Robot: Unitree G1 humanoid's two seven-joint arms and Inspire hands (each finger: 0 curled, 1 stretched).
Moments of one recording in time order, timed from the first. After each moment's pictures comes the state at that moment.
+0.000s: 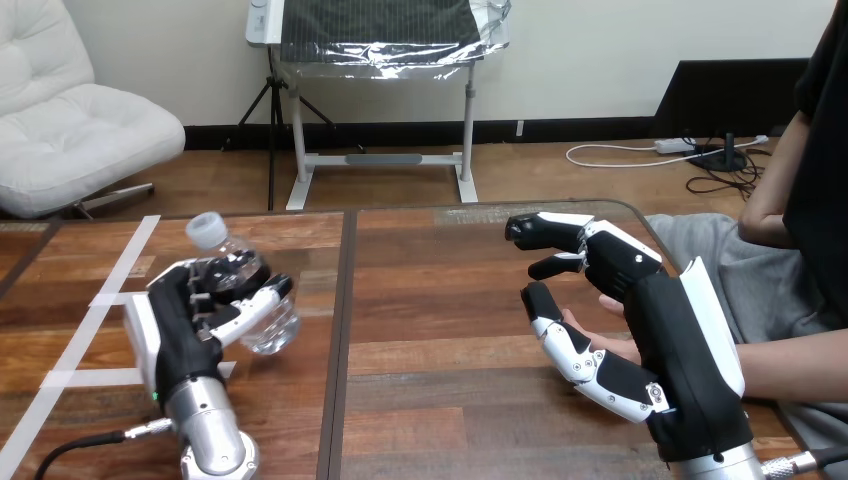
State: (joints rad) left arm -0.45 0.12 0.10 1.11 0.09 -0.54 0.50; right arm 0.23 -0.16 0.05 -0.11 -0.15 -0.64 0.07
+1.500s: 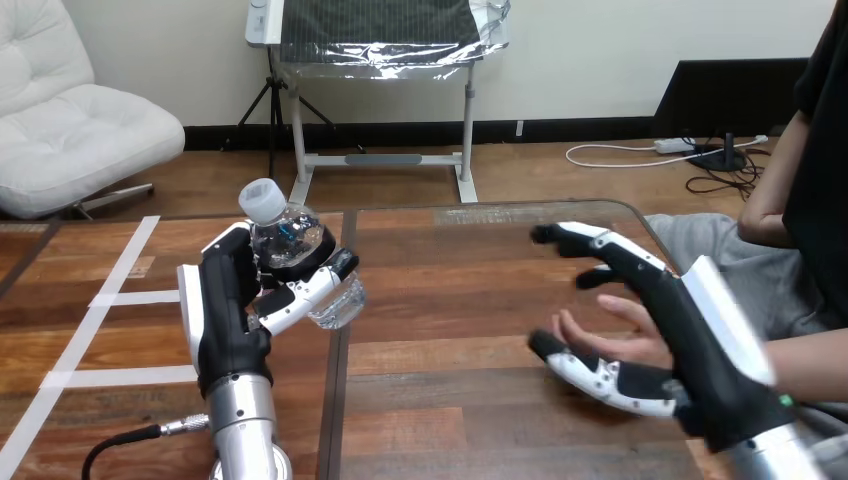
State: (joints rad) left arm -0.22 0.01 0.05 0.60 0.14 -0.47 0.38; right arm 0.23 -0.25 -0.02 -0.15 -0.27 -0.53 0.10
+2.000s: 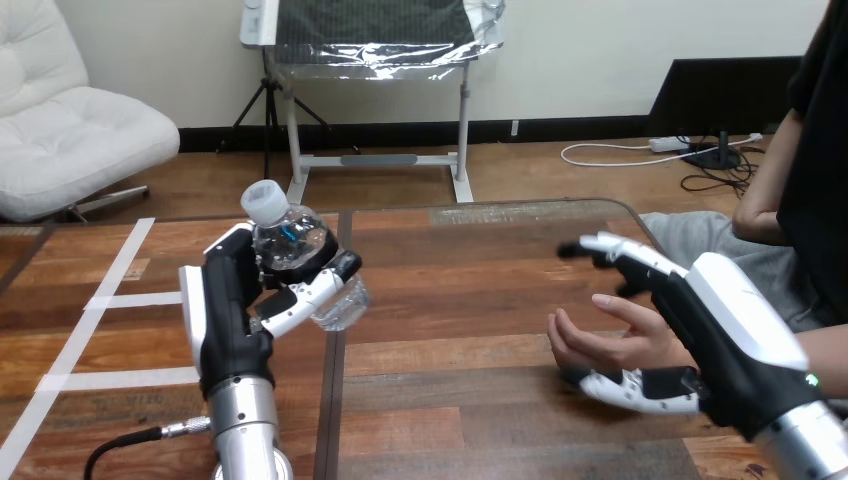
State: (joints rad) left arm -0.19 -0.01 0.05 0.53 0.16 -0.46 0.35; right arm 0.20 -0.46 -0.10 -0.22 -0.46 -0.30 0.21
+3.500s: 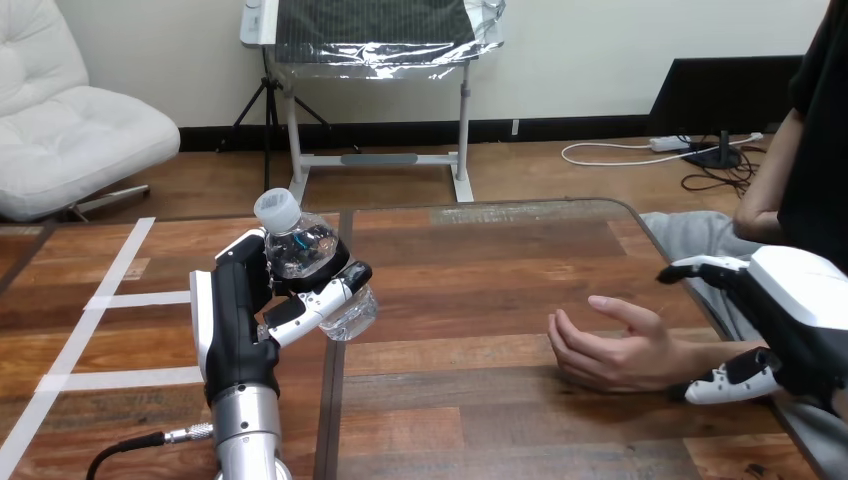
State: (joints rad) left arm -0.16 -0.01 0.04 0.51 0.17 -0.46 0.32; right arm 0.09 -0.67 -0.11 -0.10 -0.60 -0.06 0.28
